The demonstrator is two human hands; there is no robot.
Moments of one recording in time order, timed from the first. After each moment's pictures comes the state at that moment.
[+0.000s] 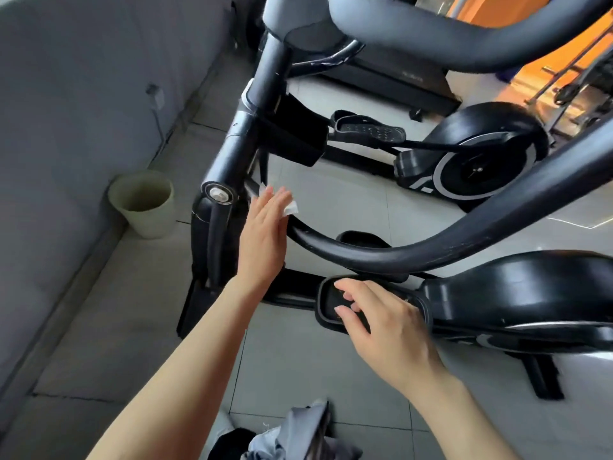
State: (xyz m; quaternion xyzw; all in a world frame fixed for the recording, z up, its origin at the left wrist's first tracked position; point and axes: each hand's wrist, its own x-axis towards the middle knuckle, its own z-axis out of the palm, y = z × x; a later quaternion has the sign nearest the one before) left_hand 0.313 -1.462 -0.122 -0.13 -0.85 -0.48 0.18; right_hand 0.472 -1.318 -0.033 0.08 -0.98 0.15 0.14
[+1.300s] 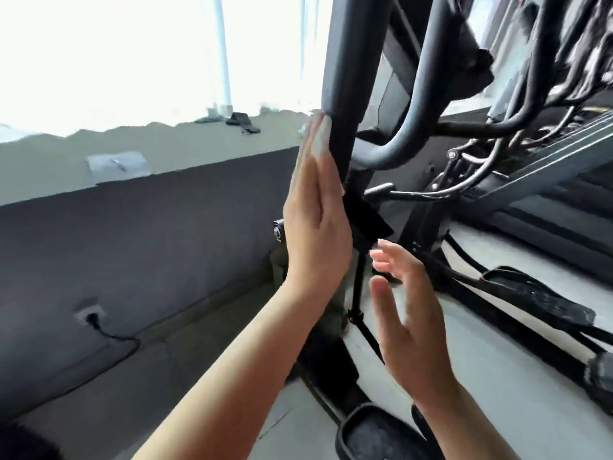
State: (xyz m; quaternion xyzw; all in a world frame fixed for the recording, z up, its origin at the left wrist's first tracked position) left_hand 0.450 -1.247 0.122 0.01 -0.64 -0.53 0.56; right_hand 0.435 -1.129 0.043 0.39 -0.72 0.54 0.20
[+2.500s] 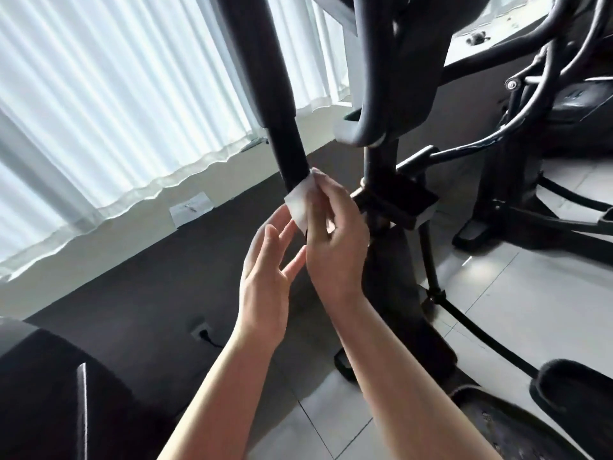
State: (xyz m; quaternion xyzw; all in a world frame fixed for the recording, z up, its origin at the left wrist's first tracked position) left_hand 0.510 -1.264 0.088 0.07 -0.67 -0.66 0.34; right_hand 0.428 -1.230 0.073 0.25 -0.55 0.76 0.23
